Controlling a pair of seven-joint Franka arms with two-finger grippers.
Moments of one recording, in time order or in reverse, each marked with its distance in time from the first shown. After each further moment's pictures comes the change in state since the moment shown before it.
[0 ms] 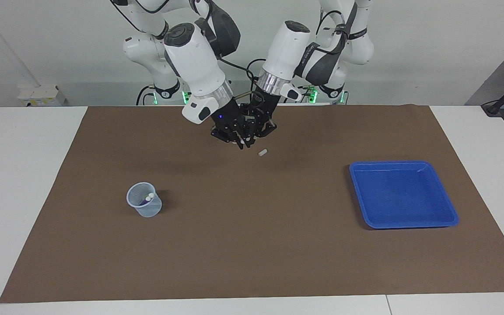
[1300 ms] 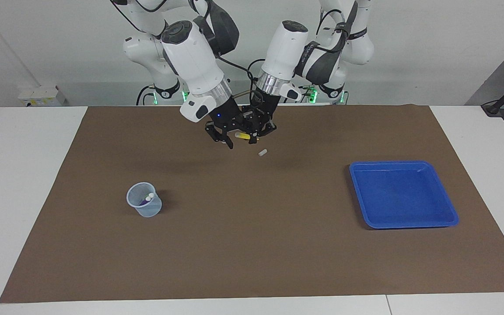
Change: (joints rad) left arm -0.004 0.004 0.006 0.018 0.056 -0.053 0.000; right arm -0.018 -0.025 -0.007 0.000 0.001 -0.002 0.026
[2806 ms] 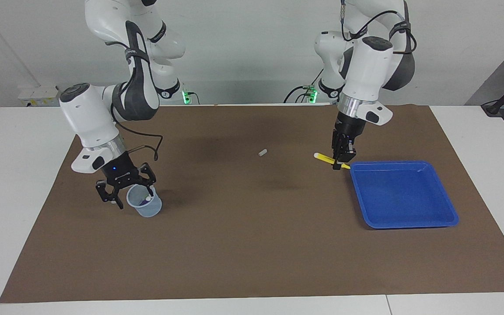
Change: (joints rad) left arm 0.432 -0.031 0.018 0.005 0.014 -0.143 1.233; right arm -0.415 0.078 -0.010 -0.270 -0.051 0.417 -1.007
